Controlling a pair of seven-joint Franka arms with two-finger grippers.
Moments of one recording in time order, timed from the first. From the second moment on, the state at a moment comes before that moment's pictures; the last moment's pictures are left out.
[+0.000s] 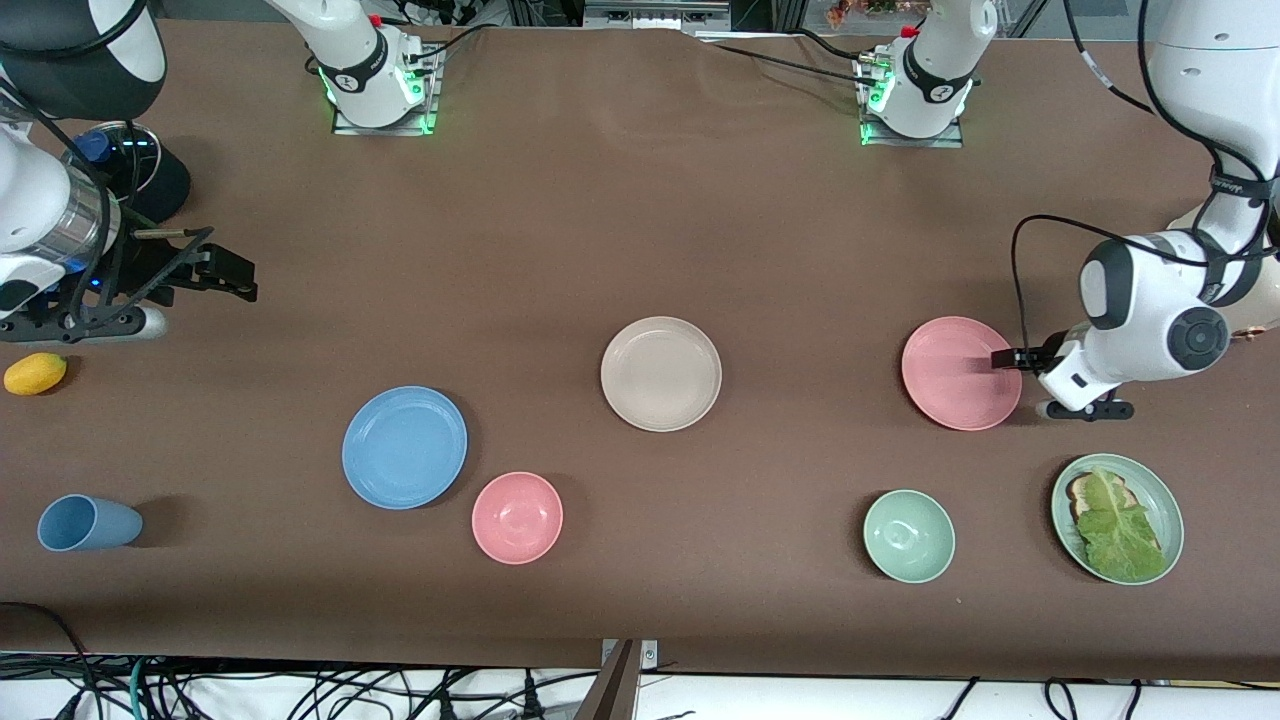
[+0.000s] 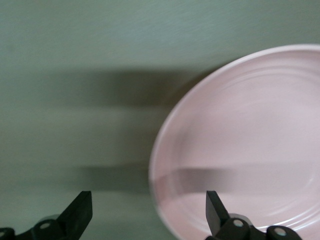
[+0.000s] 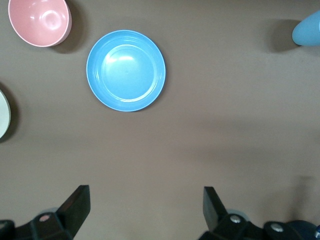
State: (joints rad) left arm 0.23 0.49 -0.02 -1.99 0.07 2.24 0.13; right arm 0.11 0.18 -0.02 -1.50 0.01 1.60 0.03
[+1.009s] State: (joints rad) left arm 0.23 0.51 -0.04 -1.97 0.00 2.23 0.14; right arm 0.11 0.18 -0.02 -1.50 0.01 1.60 0.03
